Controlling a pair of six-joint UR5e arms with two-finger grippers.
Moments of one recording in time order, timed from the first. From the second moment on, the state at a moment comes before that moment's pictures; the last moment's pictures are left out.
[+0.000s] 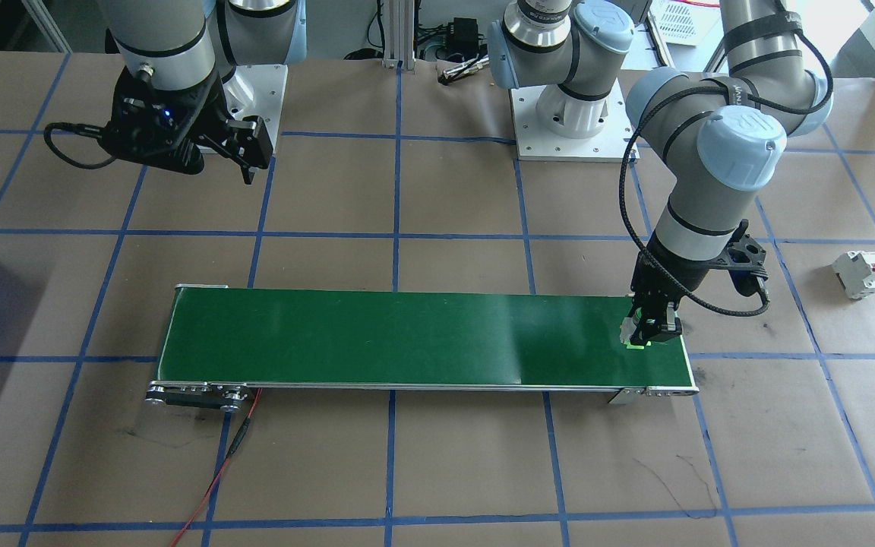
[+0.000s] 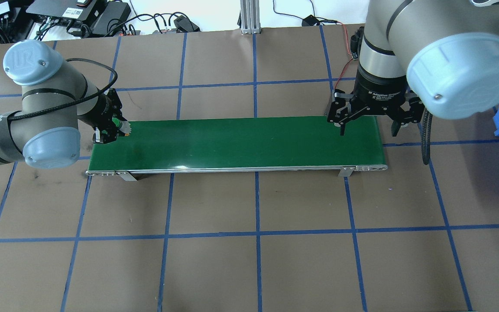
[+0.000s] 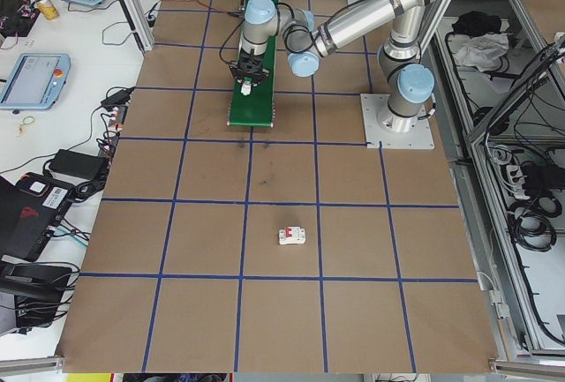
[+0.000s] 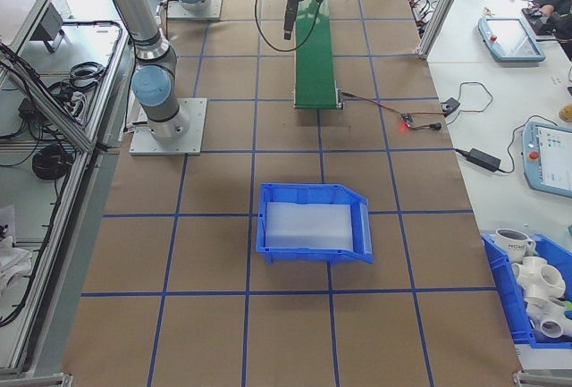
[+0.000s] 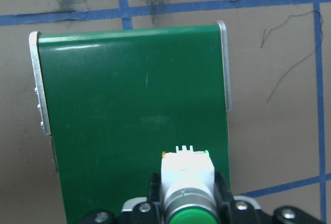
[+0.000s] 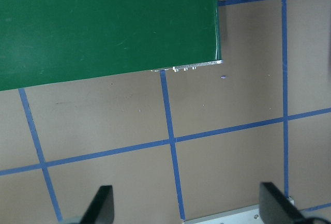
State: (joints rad) left arm -1.38 -1.72 -1.97 -0.82 1.55 -1.29; right arm 1.68 -1.57 1.65 -1.53 -1.67 0.27
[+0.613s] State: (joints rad) left arm -1.38 -1.75 -1.97 -0.88 1.55 -1.30; right arm 1.68 -1.45 1.65 -1.72 -1.67 0.18
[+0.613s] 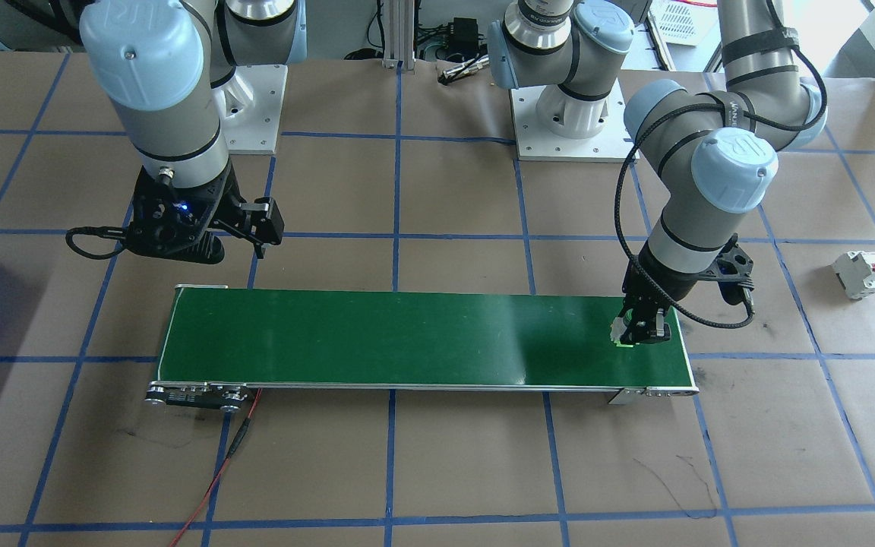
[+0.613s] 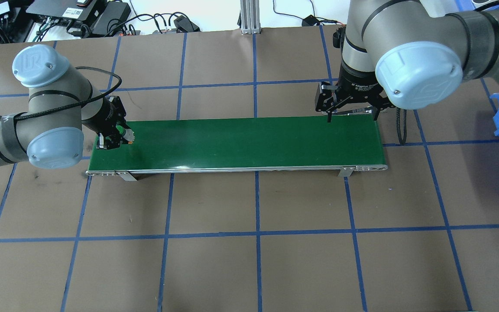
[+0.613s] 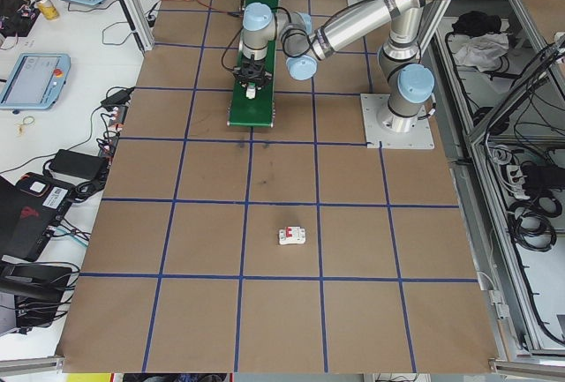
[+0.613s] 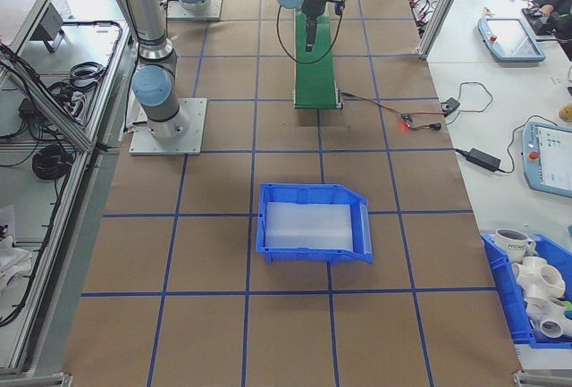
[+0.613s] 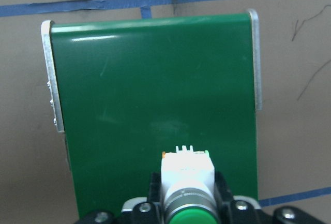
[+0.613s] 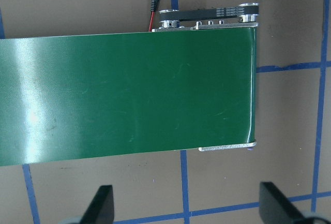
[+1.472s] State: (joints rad) left arm -1.38 -1.77 -1.97 -0.89 1.54 -1.28; right arm 1.68 -1.42 1.68 -1.74 -1.64 -0.03
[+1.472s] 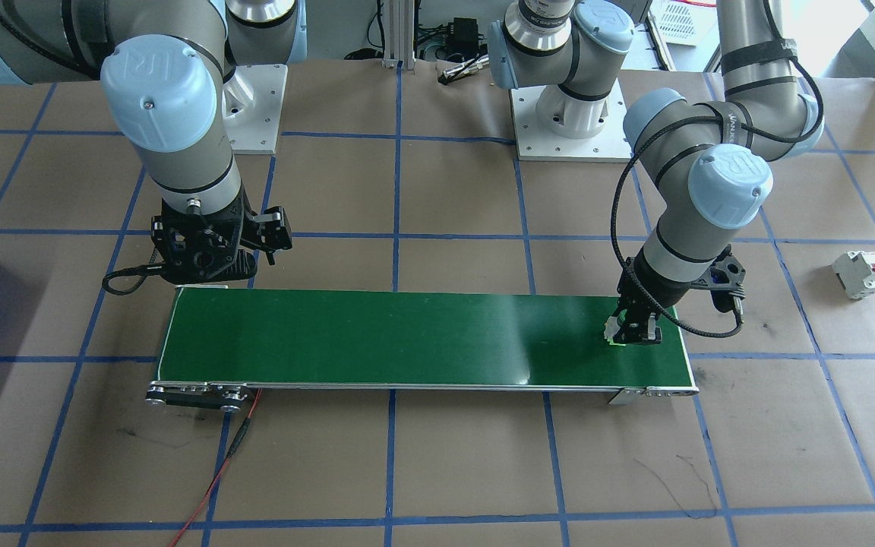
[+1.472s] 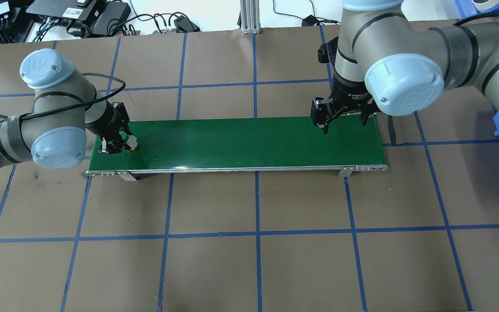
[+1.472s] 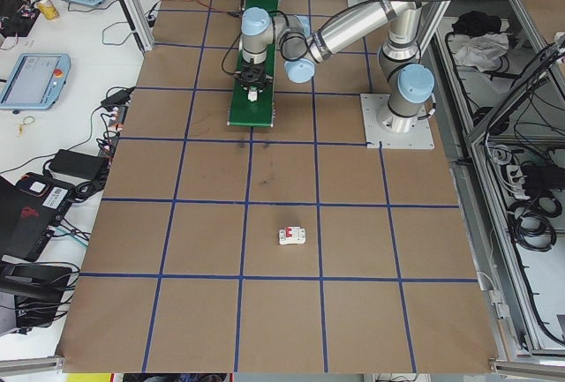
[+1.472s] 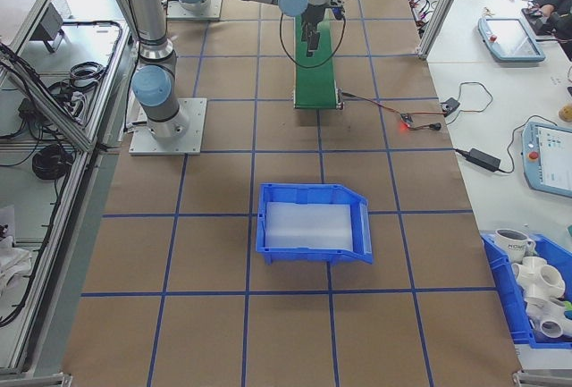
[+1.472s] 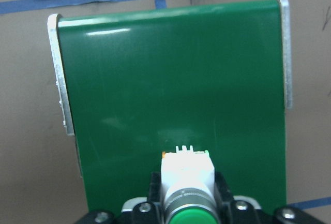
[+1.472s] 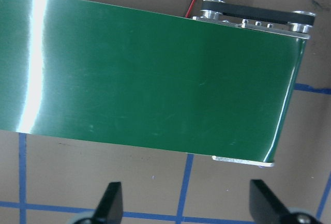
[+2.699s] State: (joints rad) left arm -1.35 -1.76 -1.96 -0.89 1.63 -0.99; right arm 1.64 -1.40 1.74 -1.87 -1.56 0.05
